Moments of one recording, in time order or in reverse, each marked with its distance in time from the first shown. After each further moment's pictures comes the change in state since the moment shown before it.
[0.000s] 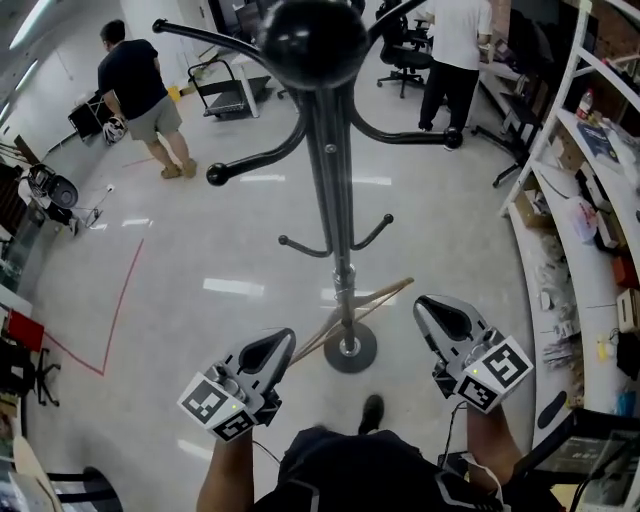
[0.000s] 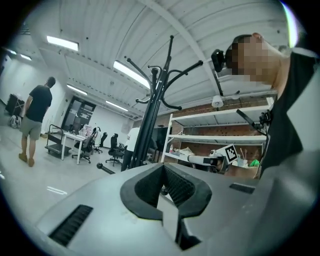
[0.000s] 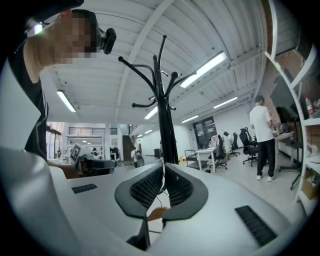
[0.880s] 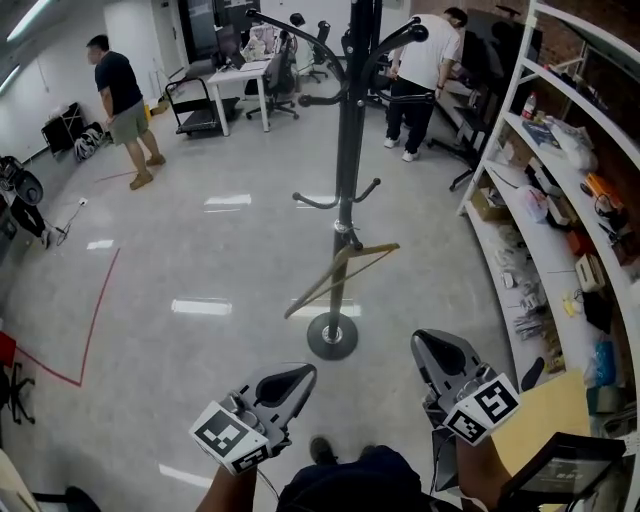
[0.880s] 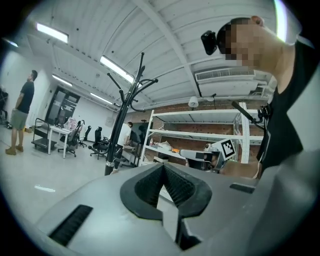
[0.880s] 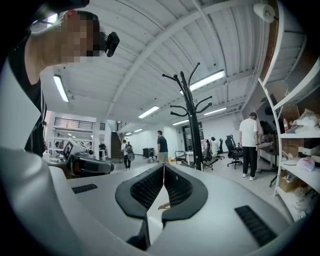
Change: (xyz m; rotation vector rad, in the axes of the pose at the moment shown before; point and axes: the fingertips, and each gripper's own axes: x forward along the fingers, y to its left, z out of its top) left arm -0.152 -0.137 -0.029 -0.005 0.074 -0.170; right arm -0.114 0.194 -0.015 -0.054 -0.002 -0.185
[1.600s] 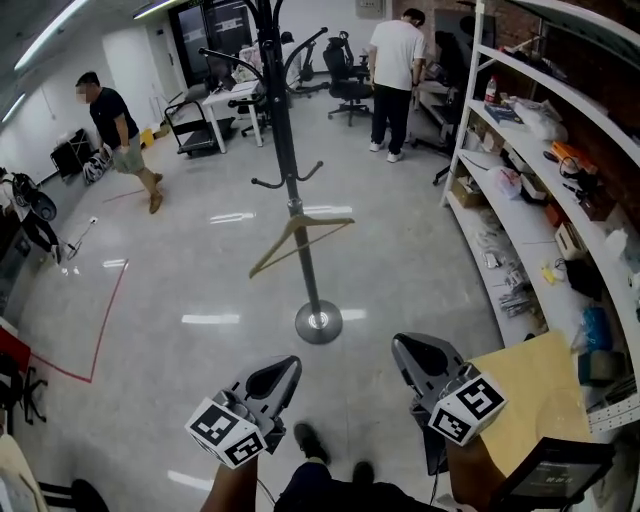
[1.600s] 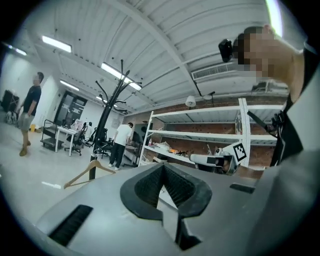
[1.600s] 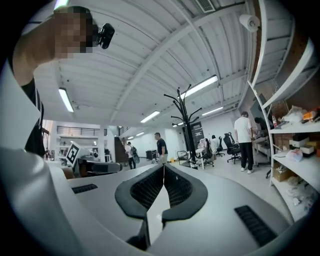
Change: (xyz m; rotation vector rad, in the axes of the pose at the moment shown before) left arm -0.003 -0.170 -0.030 -0.007 -0.029 0.093; right arm -0.191 0.024 0.000 0.068 -0.018 0.016
